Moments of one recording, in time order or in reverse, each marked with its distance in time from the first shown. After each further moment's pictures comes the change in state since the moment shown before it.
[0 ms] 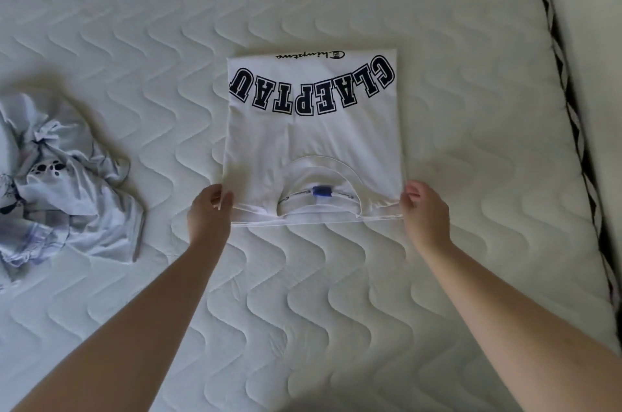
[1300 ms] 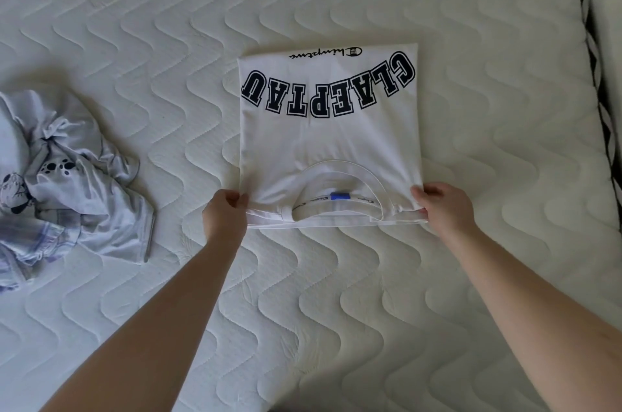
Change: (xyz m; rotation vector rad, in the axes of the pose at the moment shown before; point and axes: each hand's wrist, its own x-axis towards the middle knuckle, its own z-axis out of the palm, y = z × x) left_hand 0.014 0.001 0.013 0.075 -0.025 -0.165; right_hand 0.036 0.007 -0.001 0.092 -0.194 0.221
